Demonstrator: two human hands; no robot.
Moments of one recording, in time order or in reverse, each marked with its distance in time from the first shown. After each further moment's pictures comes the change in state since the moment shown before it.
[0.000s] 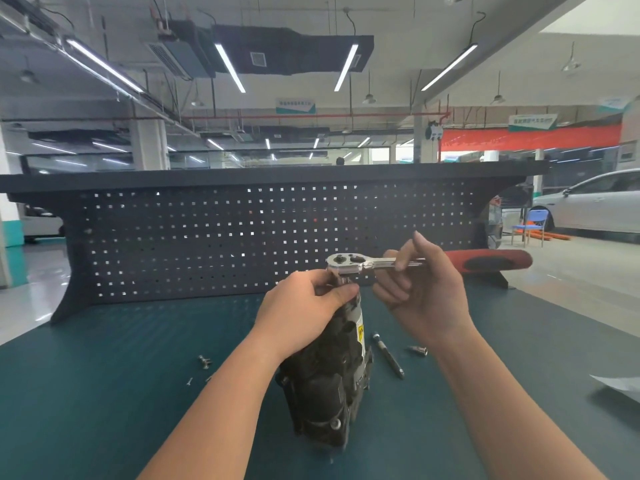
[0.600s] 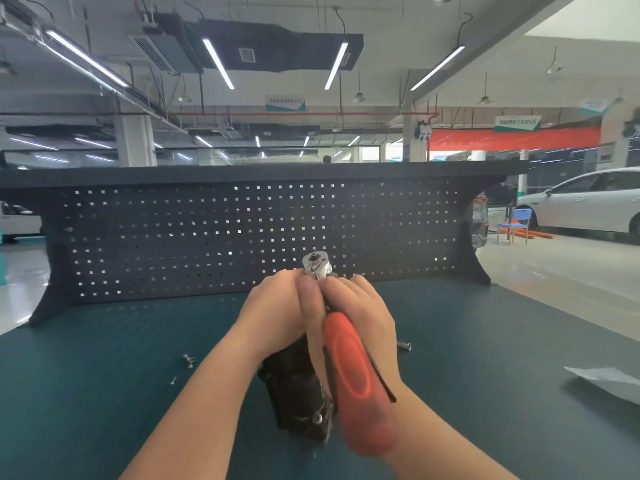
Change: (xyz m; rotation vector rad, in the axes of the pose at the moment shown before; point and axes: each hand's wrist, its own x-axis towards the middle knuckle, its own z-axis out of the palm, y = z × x) left_hand -0.012 0.019 -0.007 0.172 -0.071 0.039; right_hand -0.054 0.044 0.058 -1.385 0.202 -0.630
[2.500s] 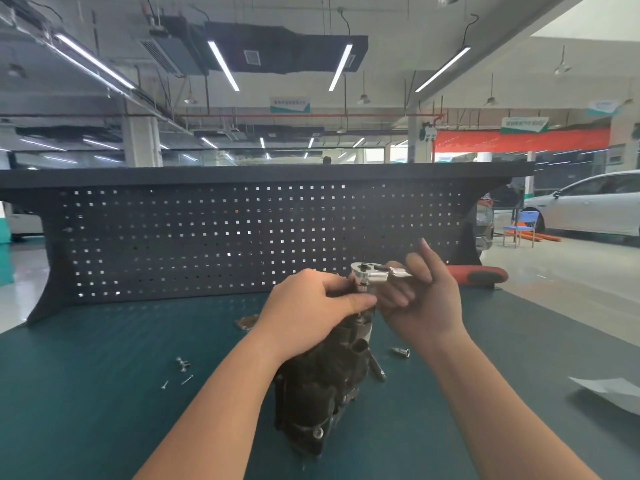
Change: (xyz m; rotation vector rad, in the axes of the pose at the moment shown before) left_hand 0.015 0.015 0.027 -0.142 -0.059 0.077; right_hand 0.054 0.095 -0.041 1.491 -0.099 0.901
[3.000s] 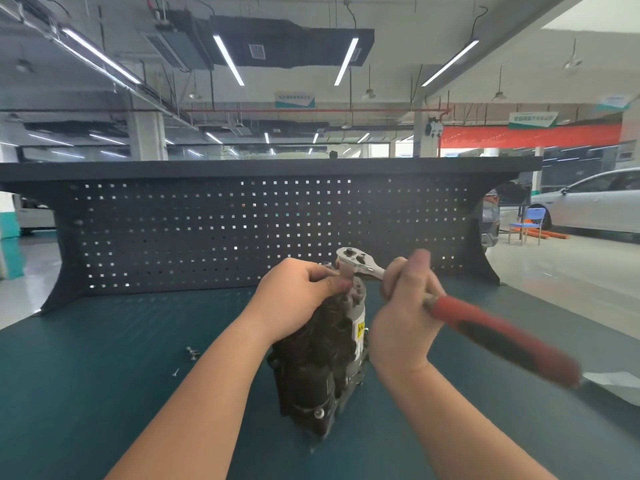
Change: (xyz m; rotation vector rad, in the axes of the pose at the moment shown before) left_hand -0.001 -0.017 -0.015 -0.083 0.090 -0.042; right_hand -0.030 0.056 0.039 -0.675 0.346 -0.918
